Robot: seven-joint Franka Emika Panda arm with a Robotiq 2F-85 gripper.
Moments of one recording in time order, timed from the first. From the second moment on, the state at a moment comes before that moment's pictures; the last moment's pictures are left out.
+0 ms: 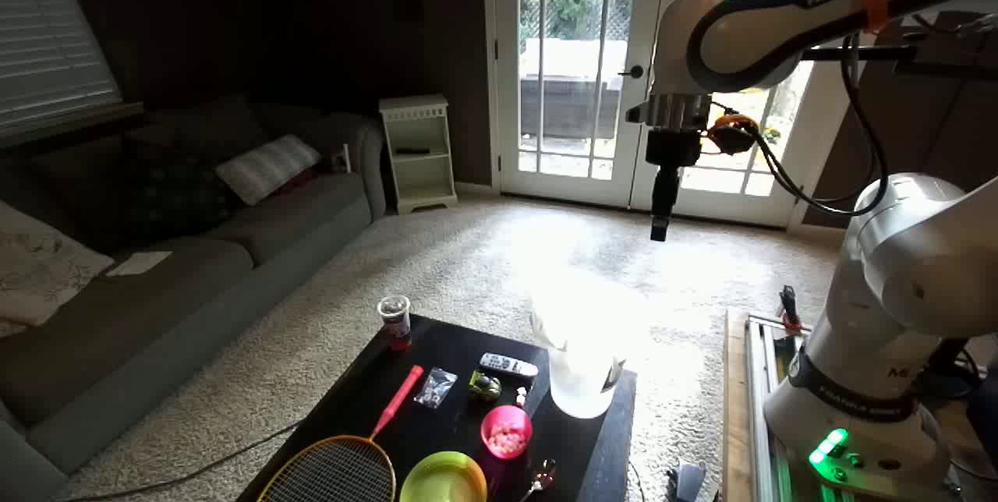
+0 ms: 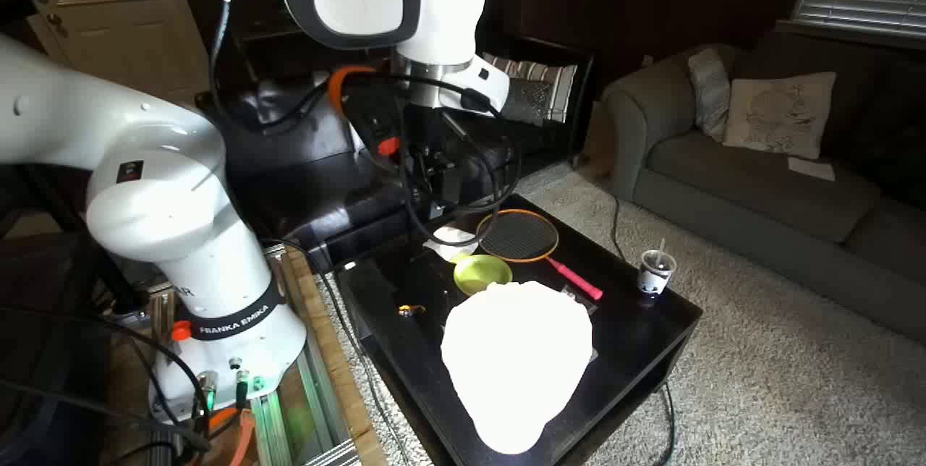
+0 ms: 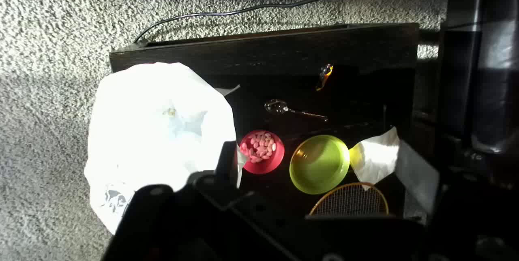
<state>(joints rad) -0.10 -0.76 -0.30 -2.78 -0.03 1.94 -0.30</state>
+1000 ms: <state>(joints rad) 0.06 -0.70 -0.17 -2.78 0.03 1.98 -0.31</state>
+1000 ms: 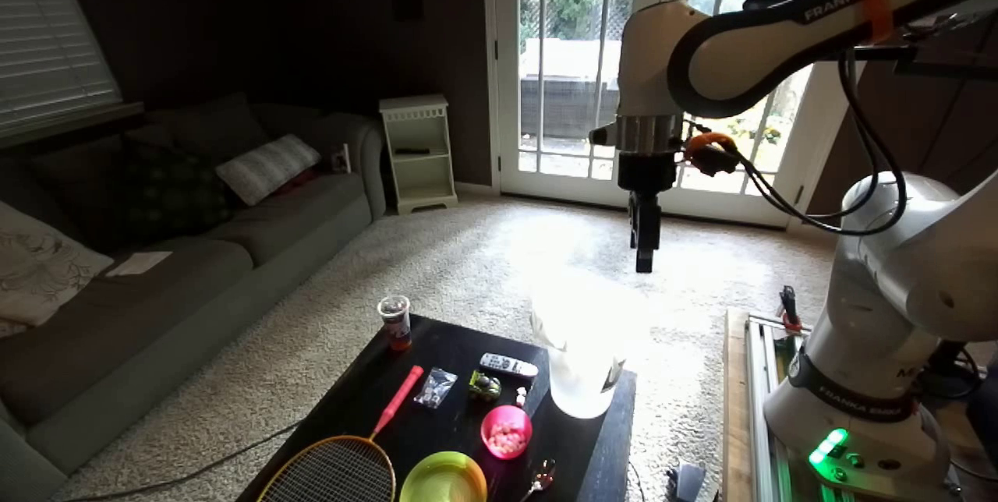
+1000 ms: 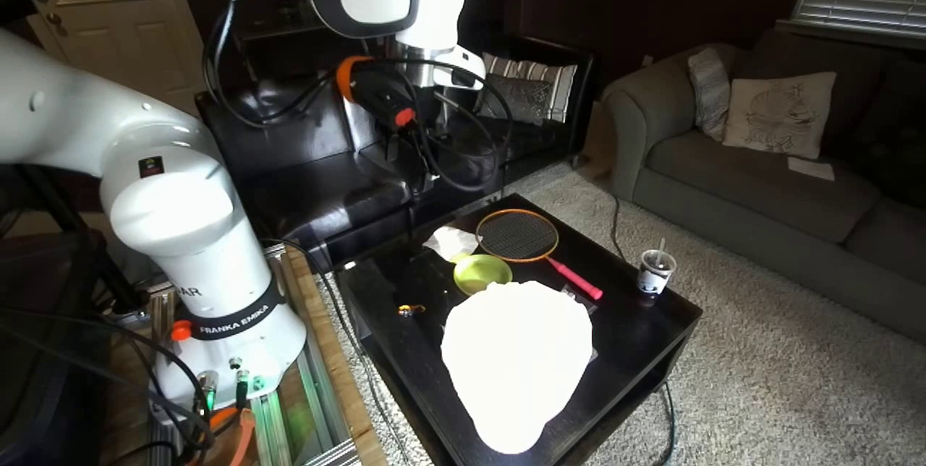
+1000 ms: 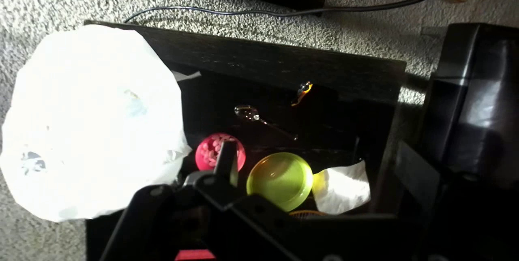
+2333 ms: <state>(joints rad) 0.36 -0.15 0.11 -2.76 0.17 2.39 -0.46</state>
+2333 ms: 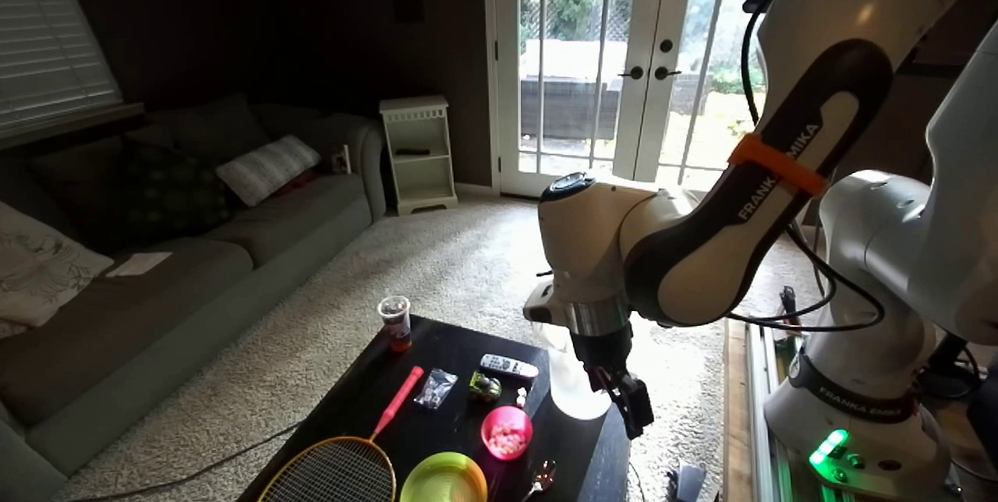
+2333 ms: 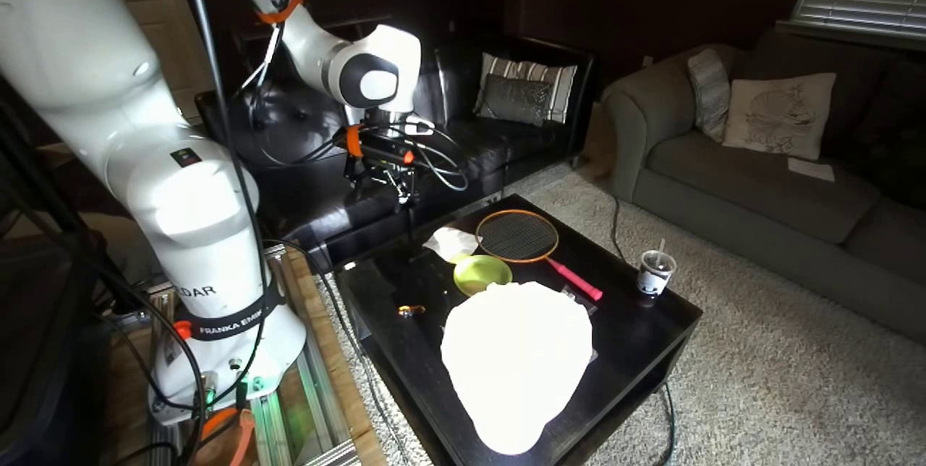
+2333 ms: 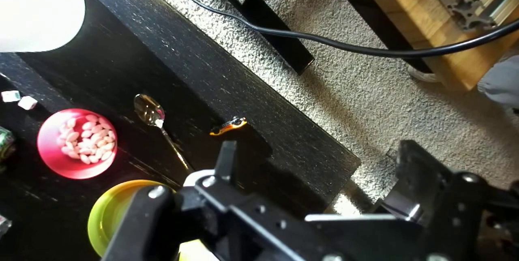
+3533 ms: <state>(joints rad) 0.38 0.54 0.36 -2.50 0.15 2.81 -0.53</state>
